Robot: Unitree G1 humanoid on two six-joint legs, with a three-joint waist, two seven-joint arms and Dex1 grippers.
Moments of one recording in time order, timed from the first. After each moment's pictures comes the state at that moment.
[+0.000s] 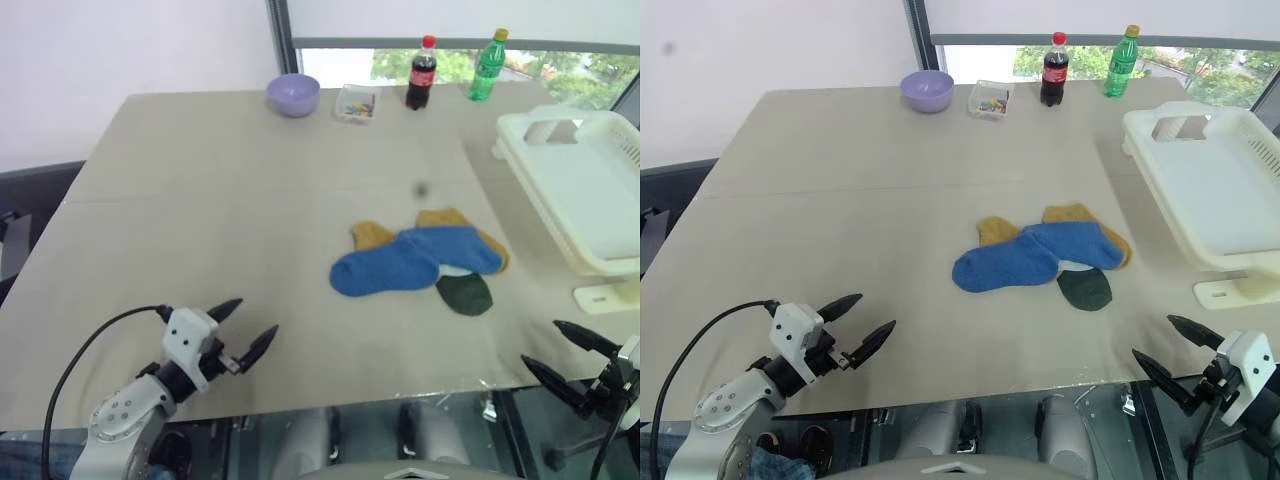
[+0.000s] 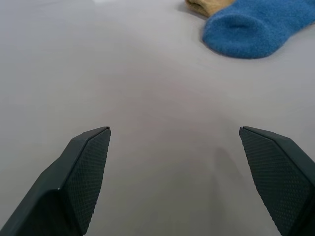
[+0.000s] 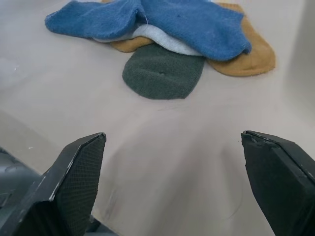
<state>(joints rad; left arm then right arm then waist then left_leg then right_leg) 0.40 0.51 0.22 -0.34 -0.36 0.08 -0.72 0.57 -0.59 -0.46 -0.25 0.54 -0.02 1.00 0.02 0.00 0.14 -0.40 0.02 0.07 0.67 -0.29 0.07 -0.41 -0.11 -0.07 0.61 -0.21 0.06</state>
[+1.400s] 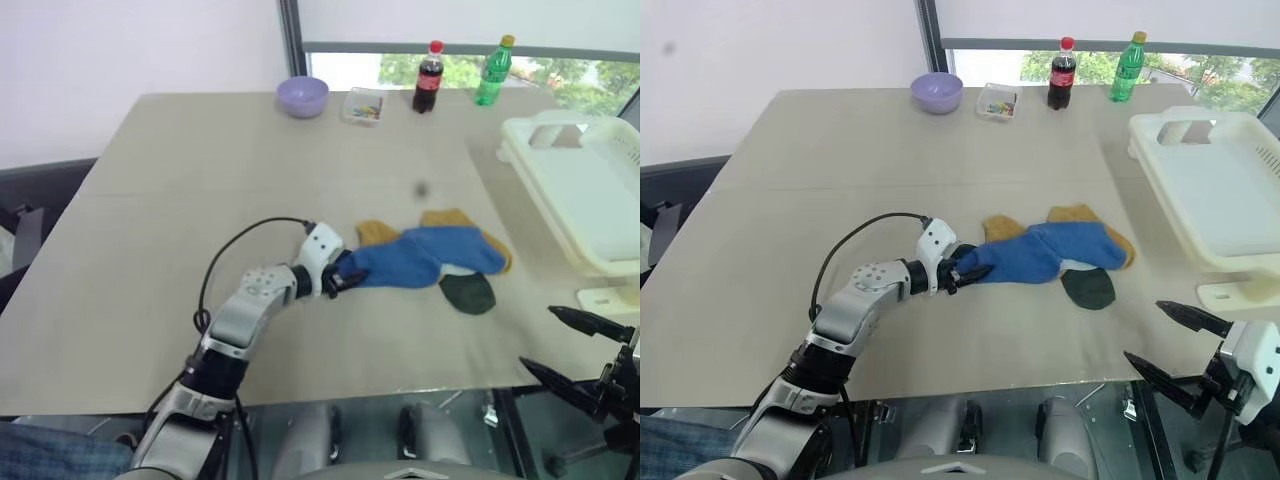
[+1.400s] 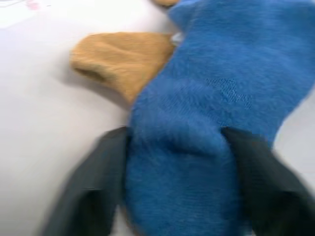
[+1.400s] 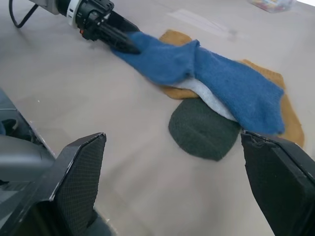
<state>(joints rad) -0.40 0.38 -0.24 -0.01 -0.19 0.53 -0.68 0.65 -0.66 -0.56 -0.53 0.60 0.06 1.03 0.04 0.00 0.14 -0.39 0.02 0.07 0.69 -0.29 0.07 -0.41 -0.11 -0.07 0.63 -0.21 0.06</state>
